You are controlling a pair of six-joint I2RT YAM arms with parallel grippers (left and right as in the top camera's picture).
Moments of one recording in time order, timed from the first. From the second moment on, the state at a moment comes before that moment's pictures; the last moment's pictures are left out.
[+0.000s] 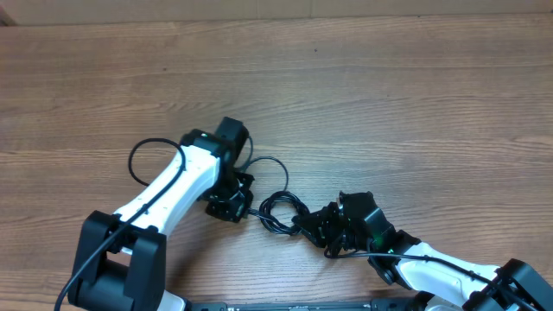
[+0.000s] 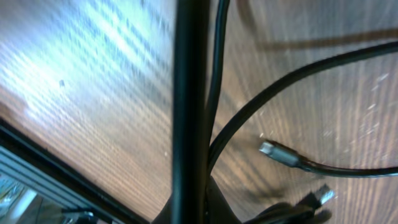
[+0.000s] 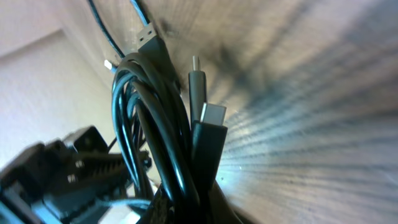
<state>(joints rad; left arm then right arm) -0.36 1.67 1.06 -1.09 0.28 -1.54 0.67 1.35 0.22 0.46 -0.46 1.71</state>
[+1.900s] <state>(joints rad) -0.69 1.67 1.17 -0.91 -0.26 -1.26 0.67 1.36 0.56 -0.17 -0.36 1.01</state>
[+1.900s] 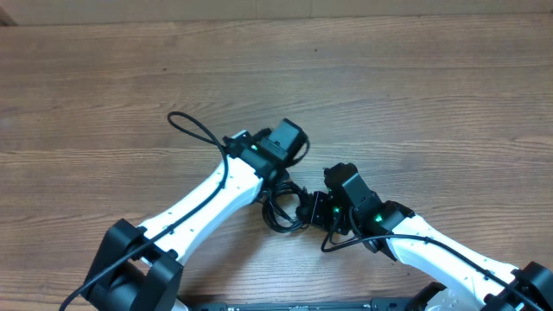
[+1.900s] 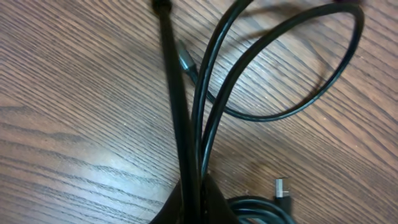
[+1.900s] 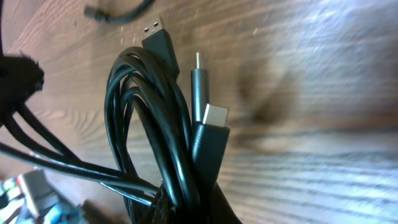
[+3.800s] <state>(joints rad) -0.77 1.67 1.18 -0.98 -0.24 -1.29 0.67 1.36 0.61 -0.12 -0.38 1.51</state>
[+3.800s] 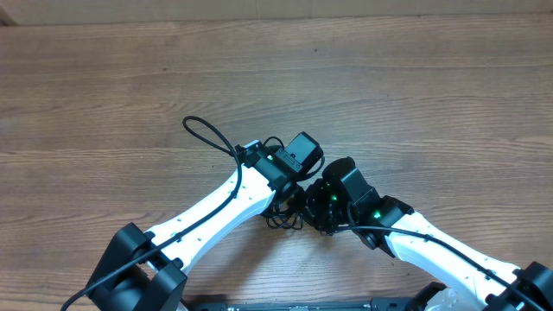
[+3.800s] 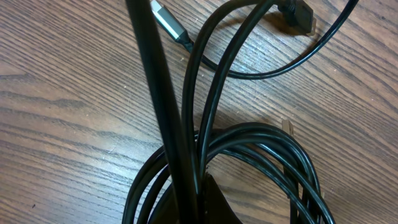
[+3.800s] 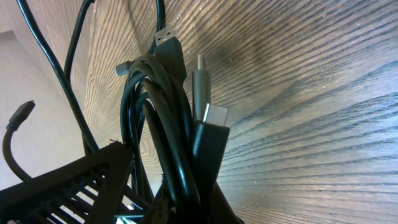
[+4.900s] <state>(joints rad) -0.75 1.67 1.19 -1.01 -0.21 -1.22 0.67 1.36 0.61 -0.07 -0.38 1.56</state>
